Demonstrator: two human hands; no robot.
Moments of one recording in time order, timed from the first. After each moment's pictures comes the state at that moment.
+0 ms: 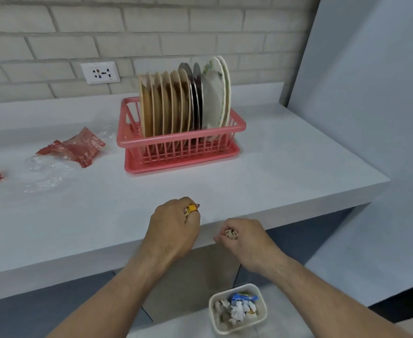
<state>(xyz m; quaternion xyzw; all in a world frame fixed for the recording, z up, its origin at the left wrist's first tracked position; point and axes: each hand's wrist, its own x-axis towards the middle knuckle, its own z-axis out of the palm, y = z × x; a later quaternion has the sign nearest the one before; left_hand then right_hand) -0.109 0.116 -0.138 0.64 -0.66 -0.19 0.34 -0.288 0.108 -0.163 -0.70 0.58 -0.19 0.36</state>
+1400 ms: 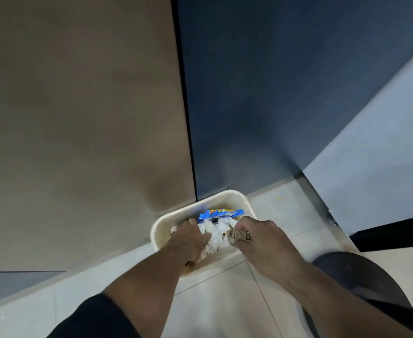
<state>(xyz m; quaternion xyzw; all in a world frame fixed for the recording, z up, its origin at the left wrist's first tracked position) -0.275 0.048 -0.859 0.65 -0.67 -0.31 -0.18 -0.448 0.101 -0.735 -0.64 0.70 -0.02 0.32</state>
